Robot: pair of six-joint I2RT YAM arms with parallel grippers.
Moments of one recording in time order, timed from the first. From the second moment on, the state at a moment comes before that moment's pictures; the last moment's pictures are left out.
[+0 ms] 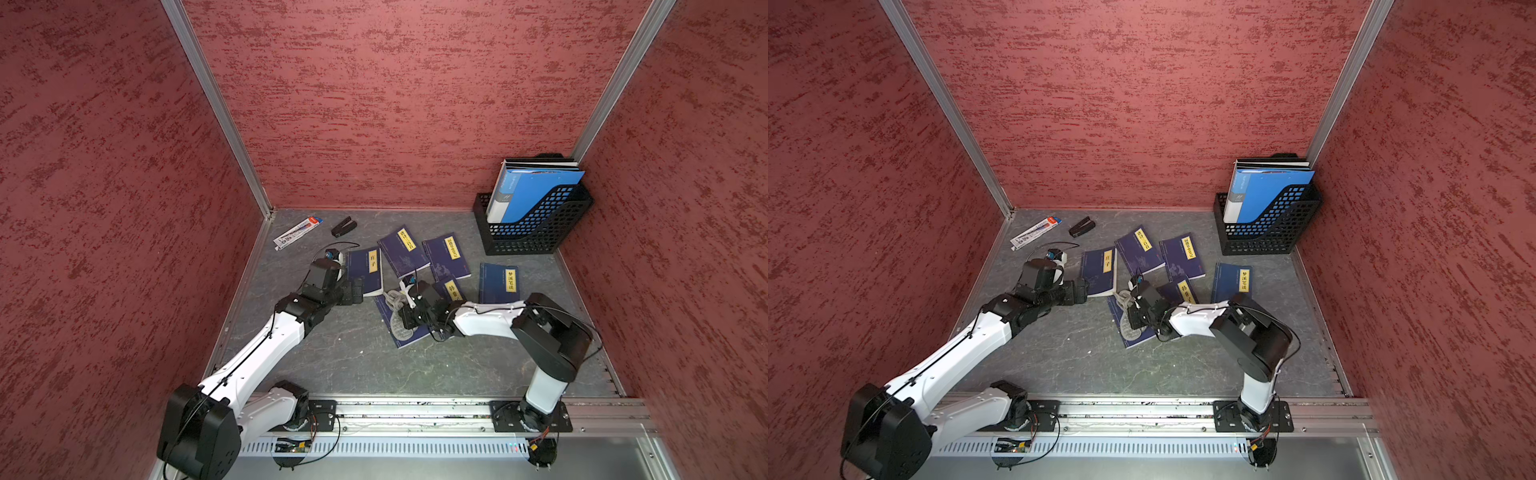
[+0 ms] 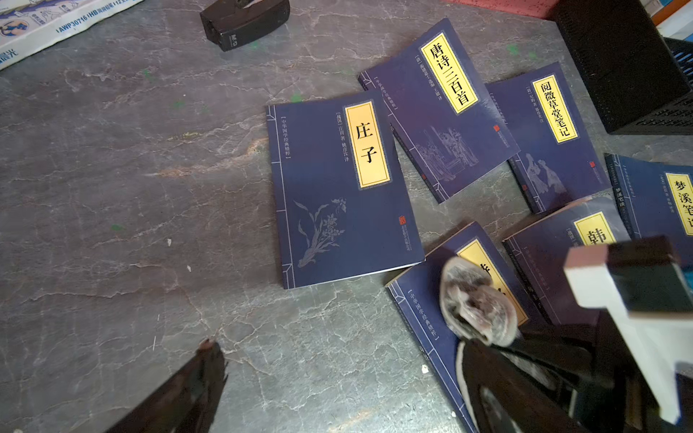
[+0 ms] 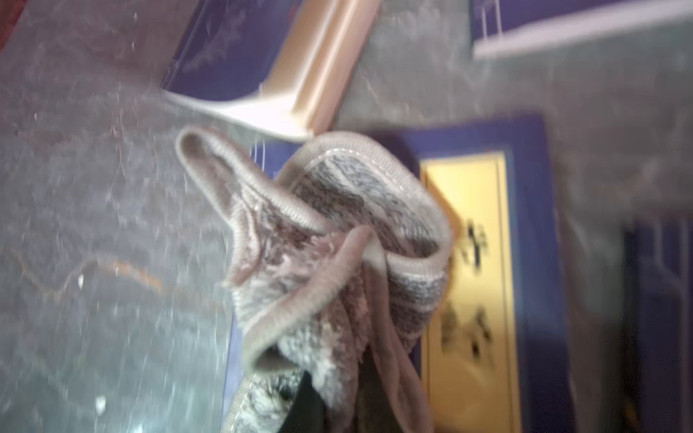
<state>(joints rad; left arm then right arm) -0.38 1.10 0.75 -0.41 -0.06 -0.34 0.86 1.73 0.81 0.08 -0.05 0.49</state>
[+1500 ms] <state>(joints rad) -0.38 1.18 0.78 -0.39 -0.07 -0.37 0.95 1.62 0.63 0.19 -0.11 0.57</state>
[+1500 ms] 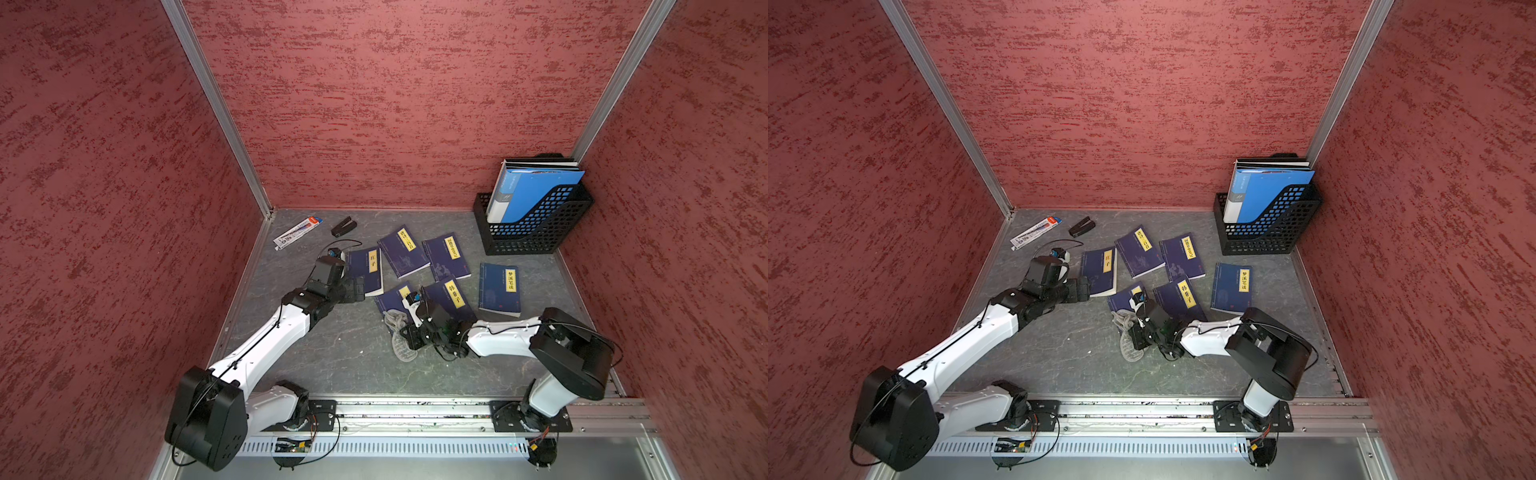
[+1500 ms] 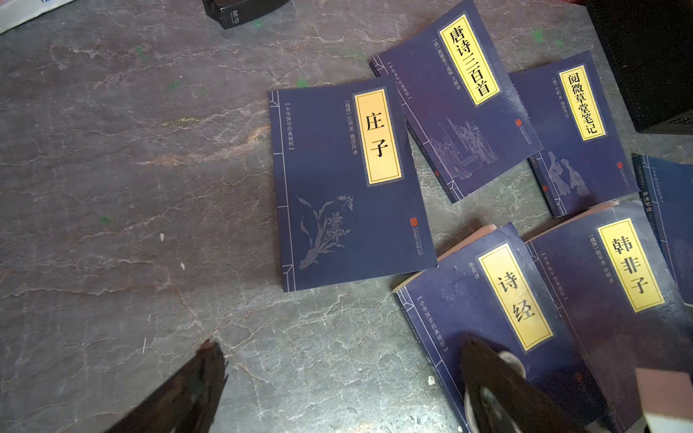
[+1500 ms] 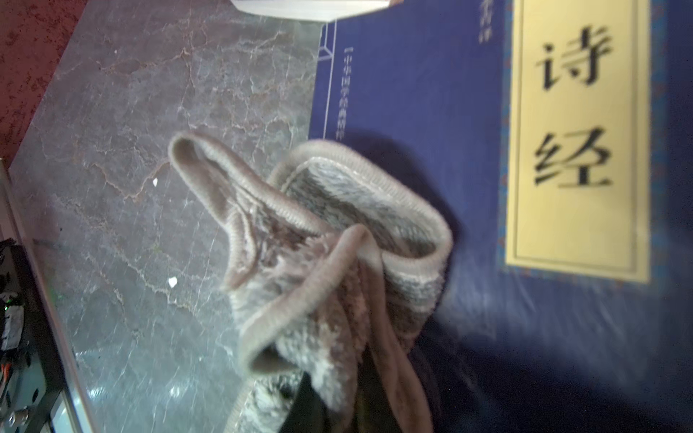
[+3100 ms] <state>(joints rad) -0.38 1.23 0.82 -0.39 -0.02 -0.38 0.92 1.65 0.68 0.16 -0.08 0.59</state>
